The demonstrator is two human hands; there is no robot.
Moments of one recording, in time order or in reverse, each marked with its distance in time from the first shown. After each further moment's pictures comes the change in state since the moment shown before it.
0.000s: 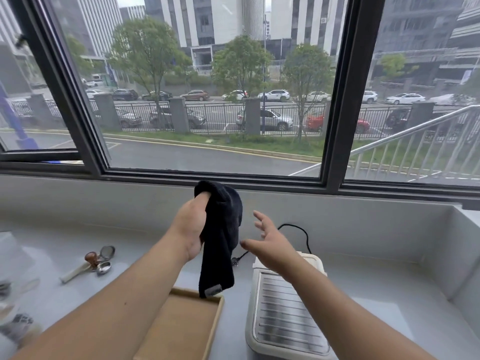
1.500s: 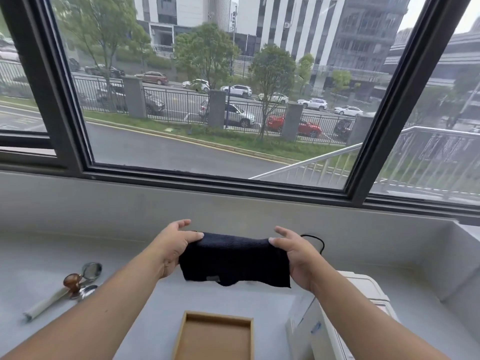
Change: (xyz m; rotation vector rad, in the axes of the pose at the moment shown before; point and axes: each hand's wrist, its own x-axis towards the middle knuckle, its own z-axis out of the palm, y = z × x) left_hand 0.159 -0.021 -0.235 0.143 -0.076 -0.272; right_hand 0.105 -0.031 0.113 0.453 0.268 0.347
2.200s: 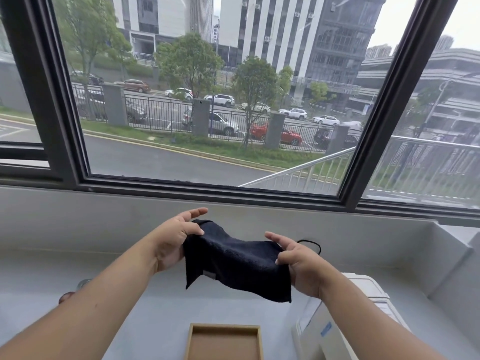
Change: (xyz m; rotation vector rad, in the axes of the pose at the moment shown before) left_hand -0.008 0.044 -0.044 -0.101 -0.378 0.115; right_hand -0.031 -0.009 0.037 -0.002 -0.176 -0.001
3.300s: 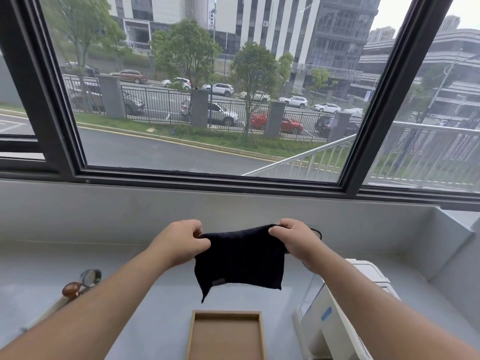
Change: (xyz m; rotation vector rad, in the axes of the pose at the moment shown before) left_hand 0.002 -0.029 0.002 1.215 0.204 0.153; right_hand 0.019 -0.006 -0.003 -0.512 0.264 -0.169
